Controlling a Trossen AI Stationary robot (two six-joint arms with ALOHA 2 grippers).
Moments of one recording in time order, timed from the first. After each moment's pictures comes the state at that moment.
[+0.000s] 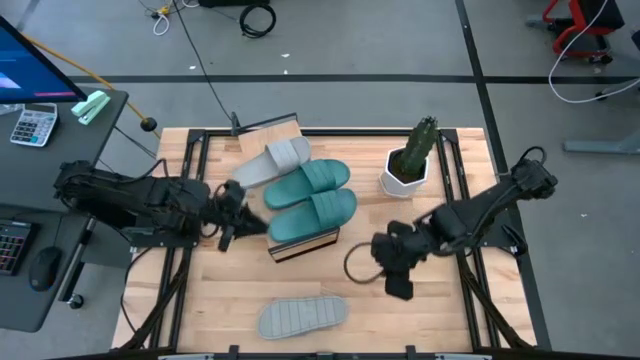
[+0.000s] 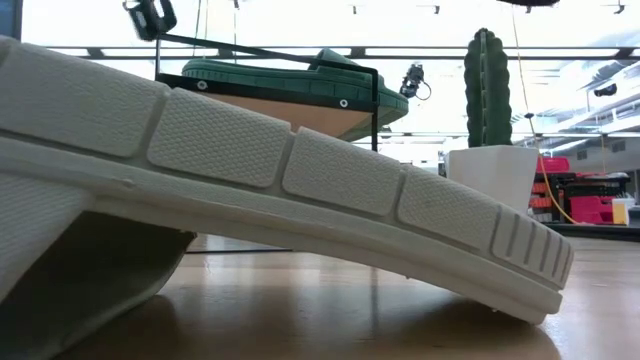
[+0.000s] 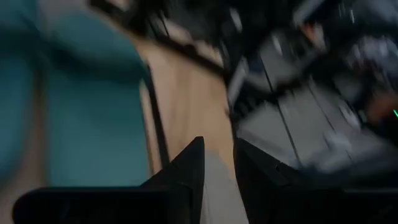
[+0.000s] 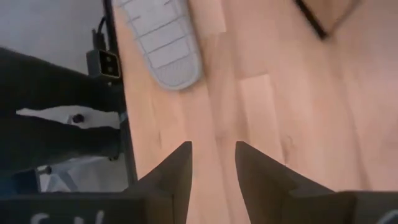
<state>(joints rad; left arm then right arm) -0.25 0.82 0.75 -0.23 0.00 -0.63 0.48 1.48 1.39 -0.98 -0.02 0.74</state>
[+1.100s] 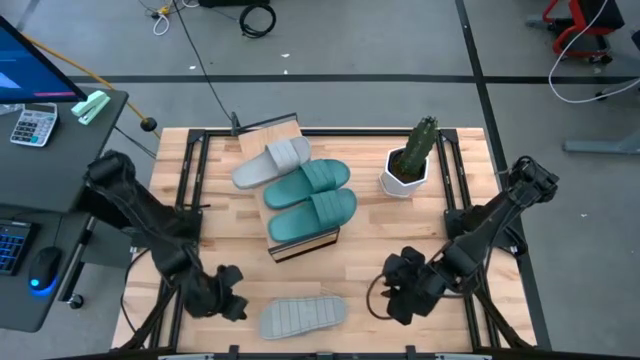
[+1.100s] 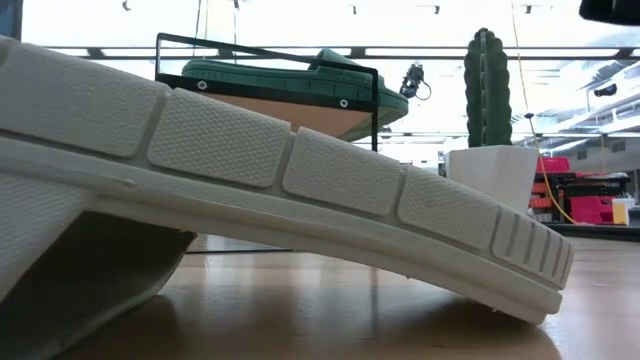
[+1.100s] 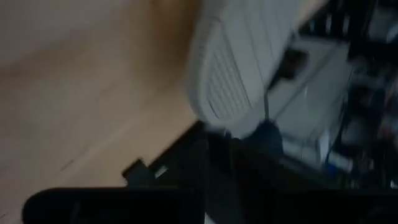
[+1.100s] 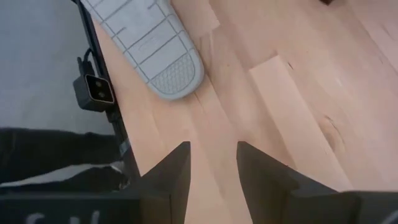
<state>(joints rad) -0.93 1.31 0.75 -0.19 -0.22 -1.97 0.74 1.48 1.17 -0.74 0.29 1.18</state>
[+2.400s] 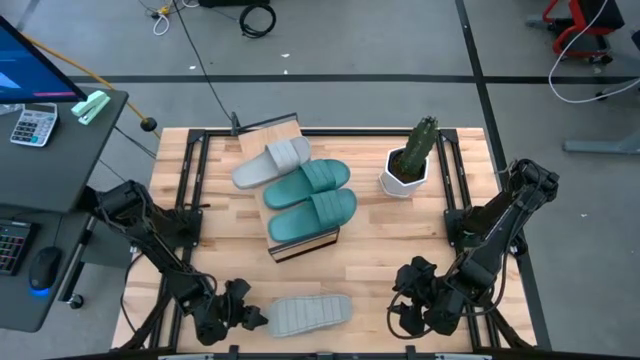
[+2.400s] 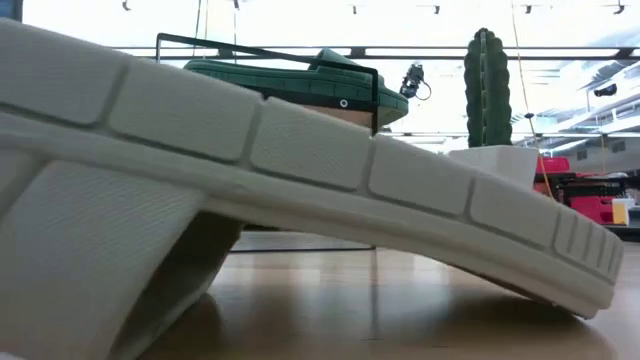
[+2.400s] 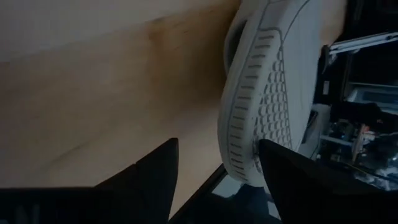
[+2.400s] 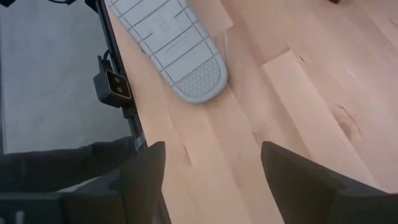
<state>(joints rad) -0.98 1.65 0.75 0.09 -0.55 -2.09 0.87 1.48 1.17 -0.73 0.42 1.28</state>
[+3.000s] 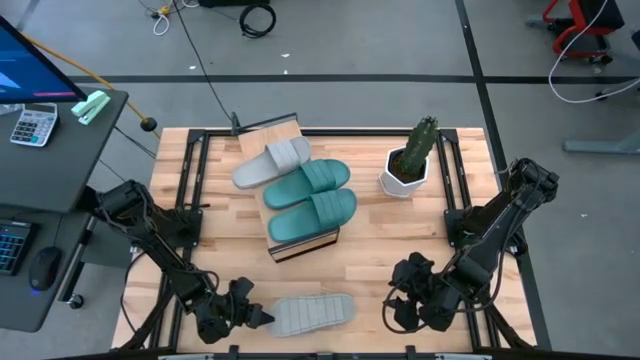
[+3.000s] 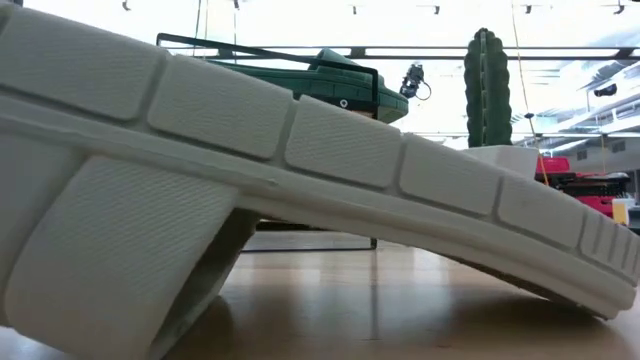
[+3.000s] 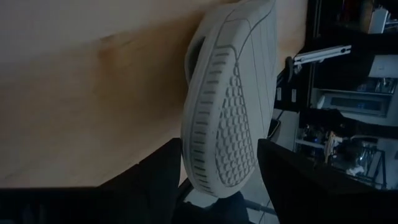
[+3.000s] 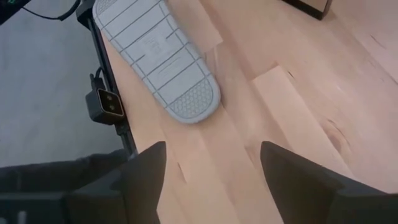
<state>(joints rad) -0.96 1.65 0.75 0.19 -0.62 -2.03 0.84 1.48 1.17 -0.73 0.45 1.28</state>
